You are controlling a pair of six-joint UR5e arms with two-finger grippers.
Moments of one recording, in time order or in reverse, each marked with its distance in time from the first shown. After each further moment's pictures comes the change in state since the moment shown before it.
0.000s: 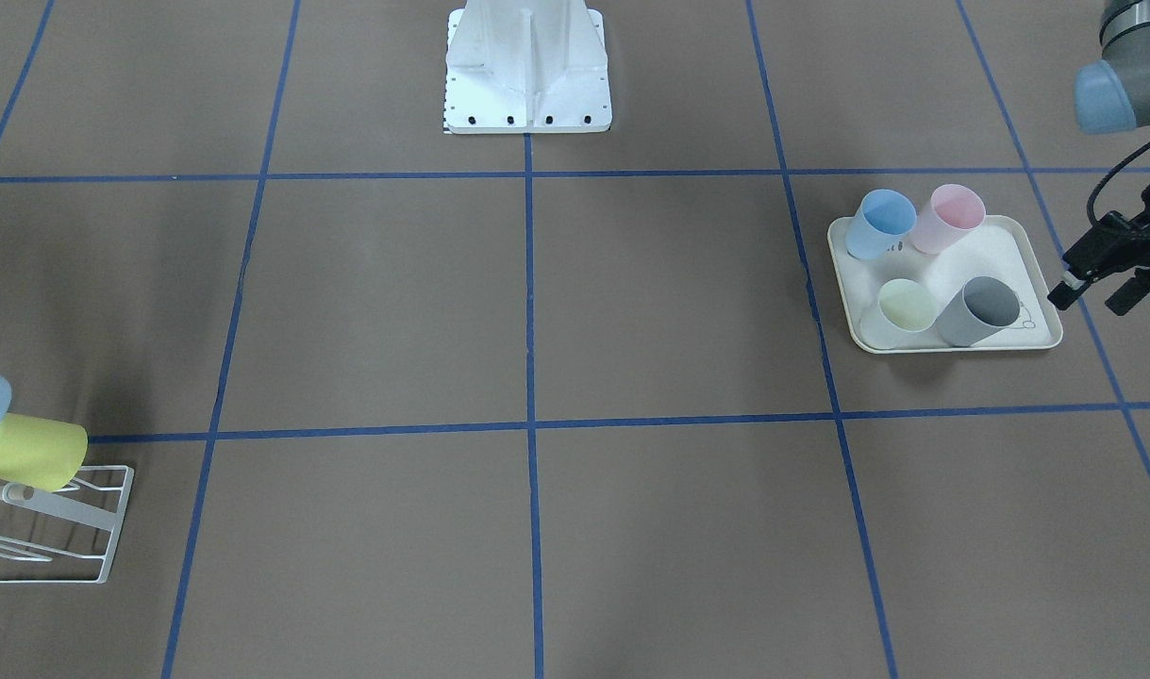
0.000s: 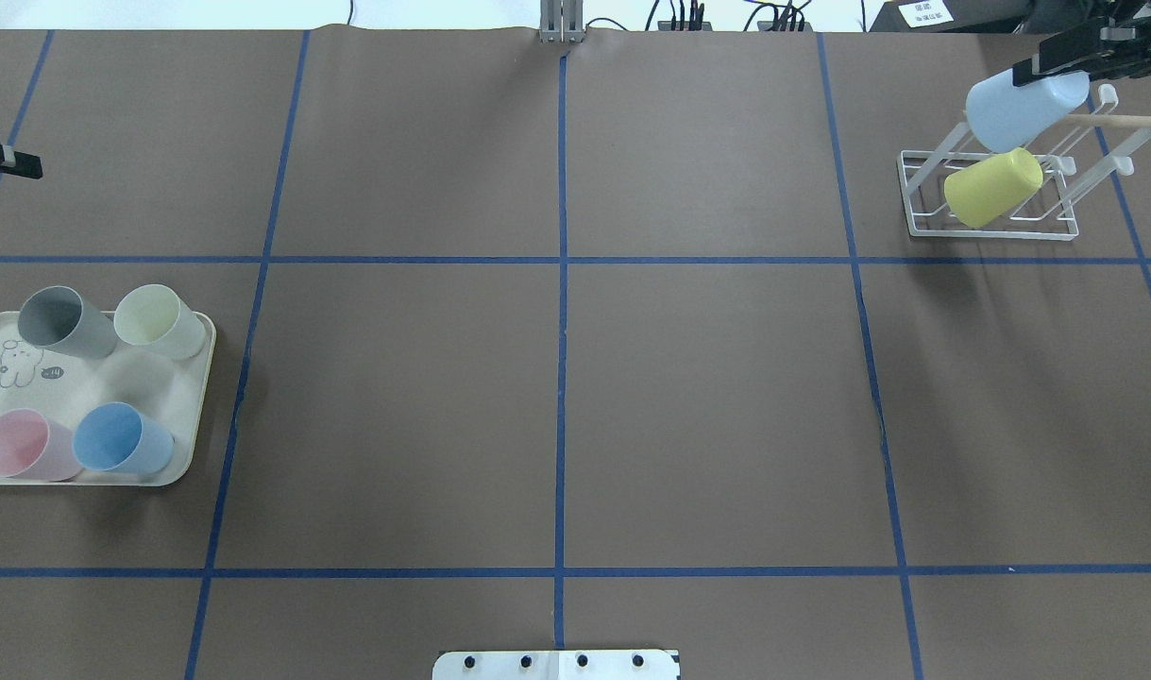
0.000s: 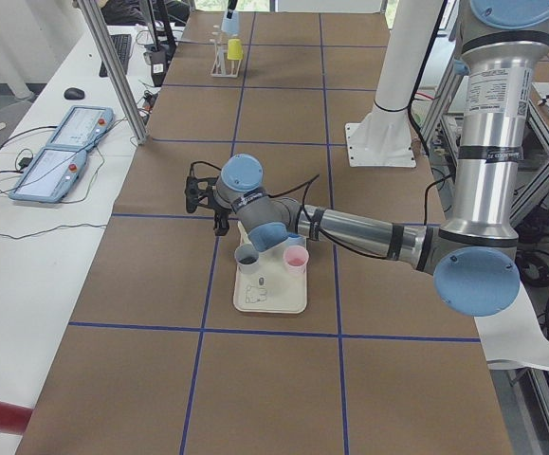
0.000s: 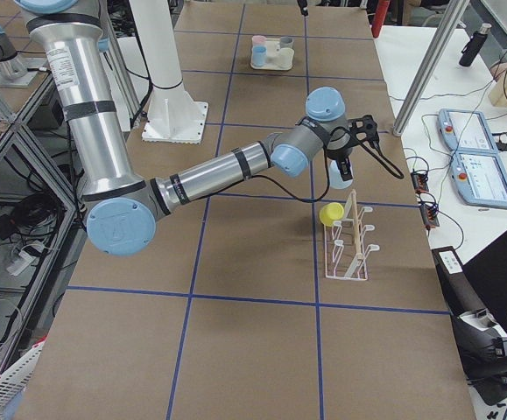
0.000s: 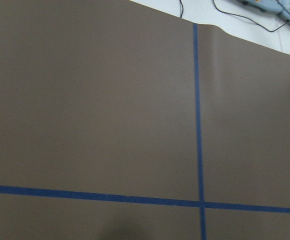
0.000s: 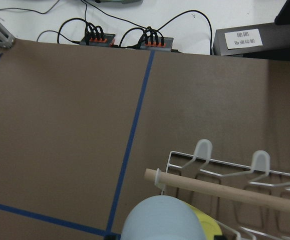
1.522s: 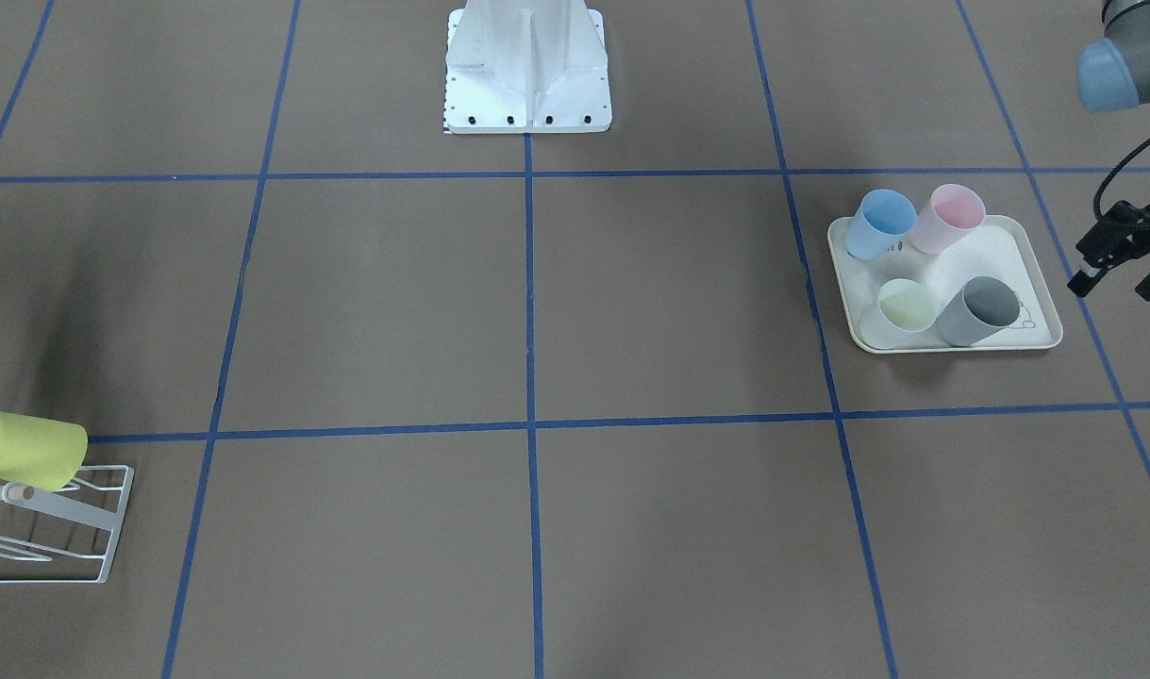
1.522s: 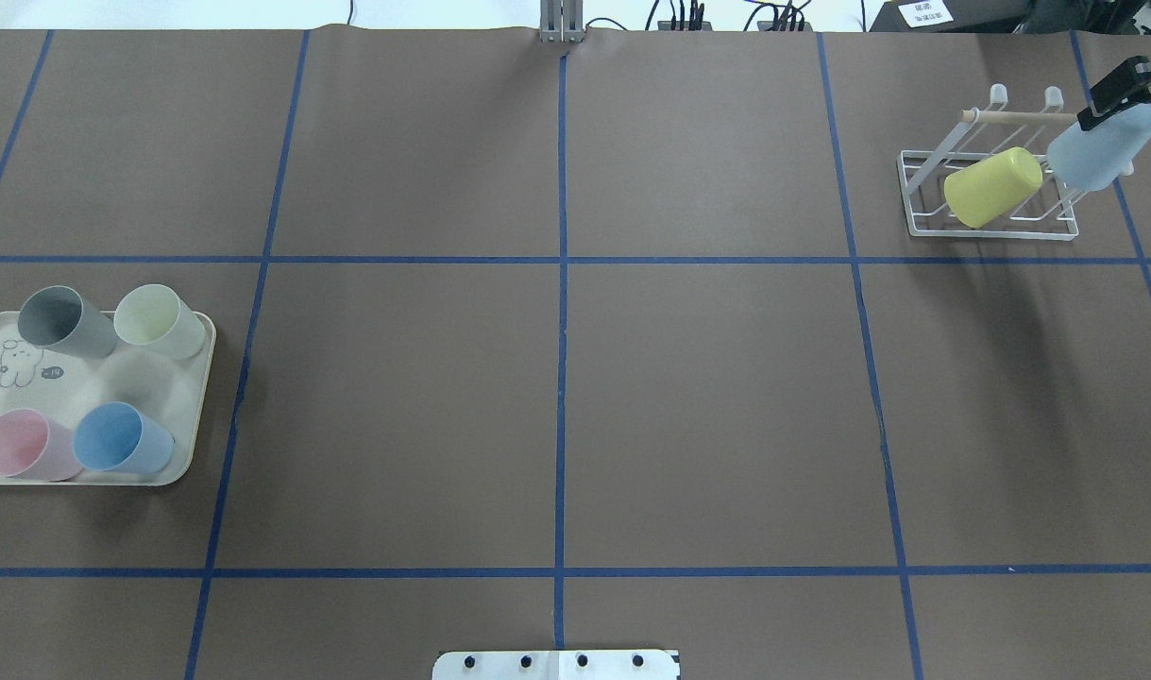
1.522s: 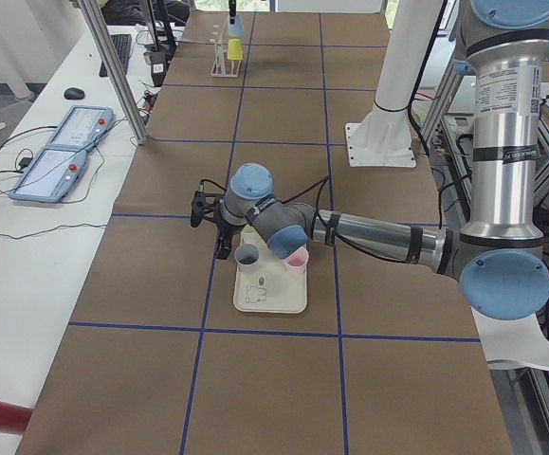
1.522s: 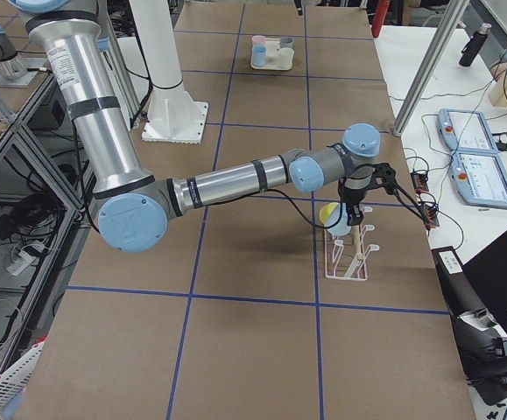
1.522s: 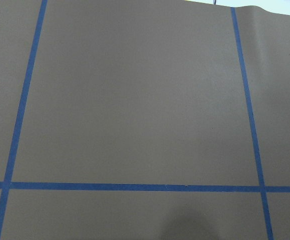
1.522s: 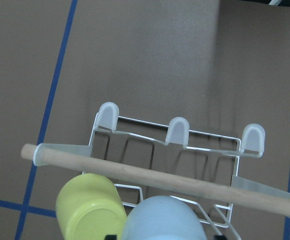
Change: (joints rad) left arm 0.000 0.052 -0.049 0.042 0.033 0.070; right arm 0.017 0.067 -0.215 -0.146 -0.001 -0.196
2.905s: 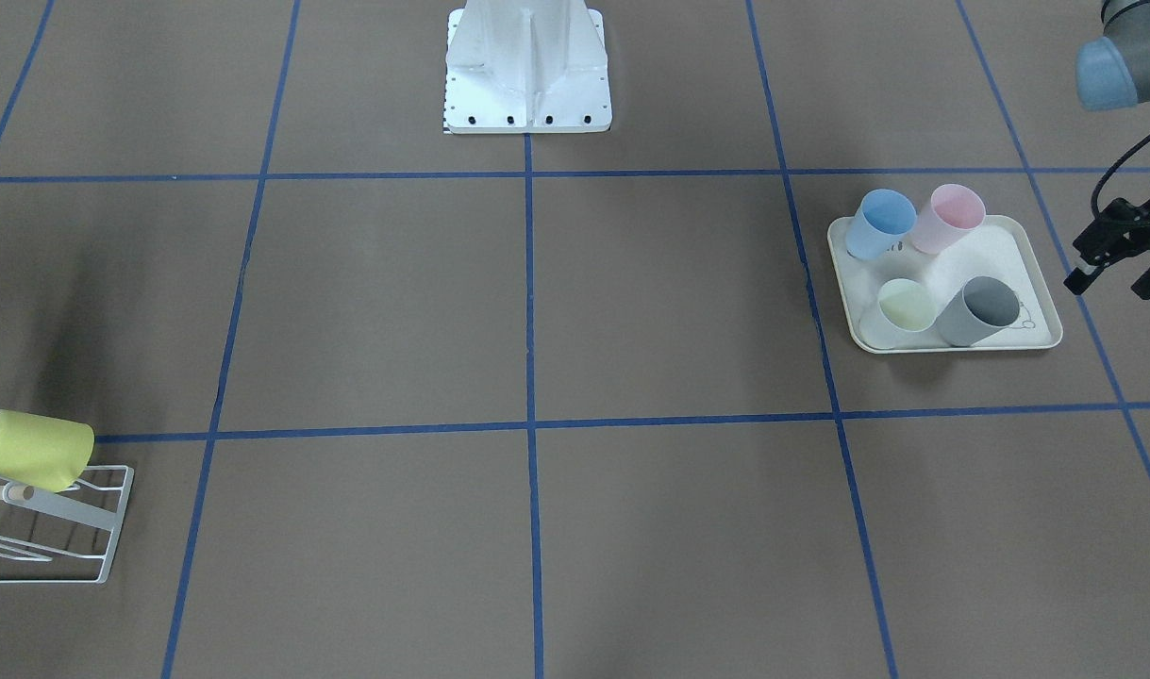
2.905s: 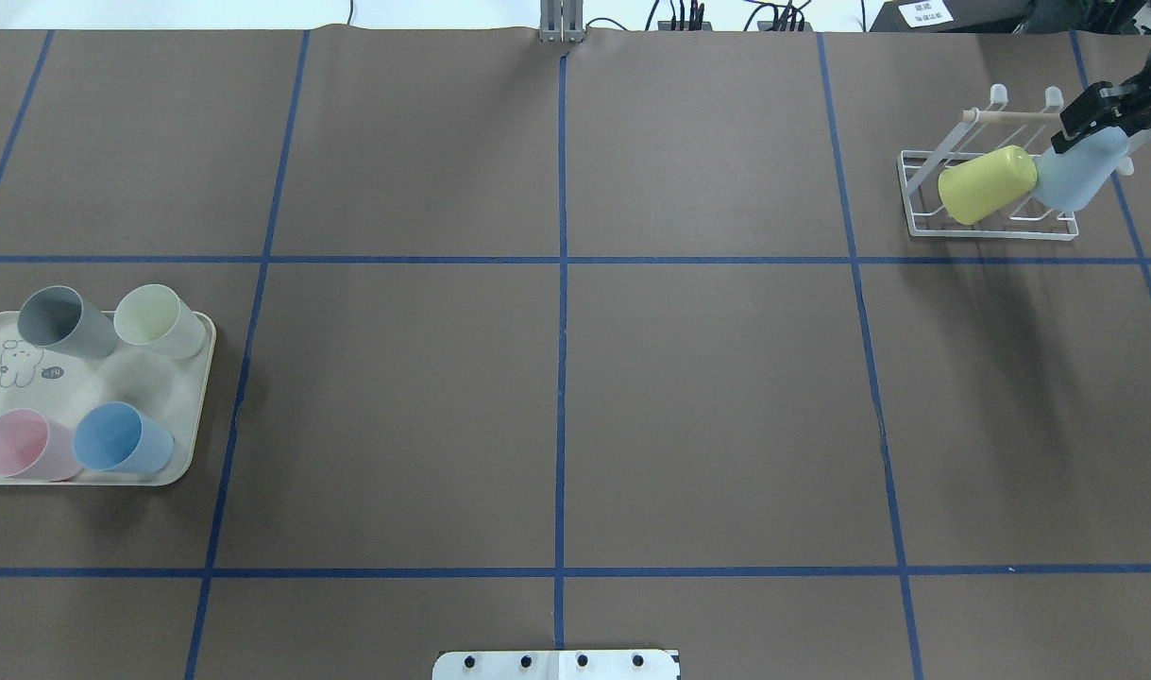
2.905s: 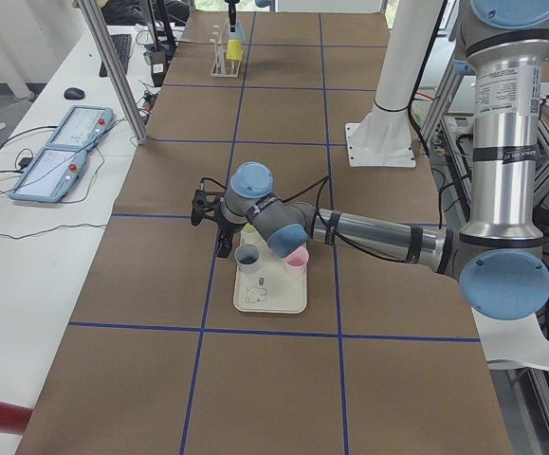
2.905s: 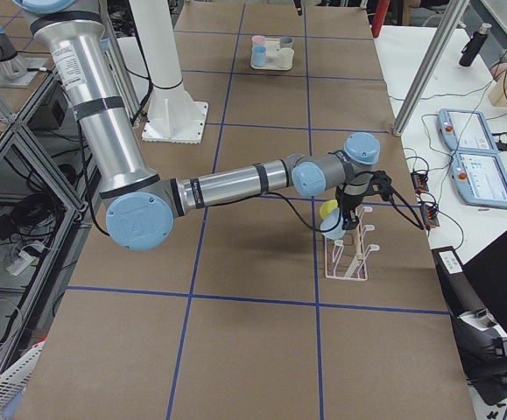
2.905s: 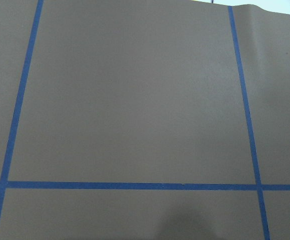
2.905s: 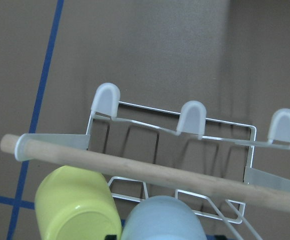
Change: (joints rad) left arm 0.002 0.000 -0.007 0.001 -0.009 -0.003; right arm -0.044 0.009 -0.049 0.003 -0.001 0.005
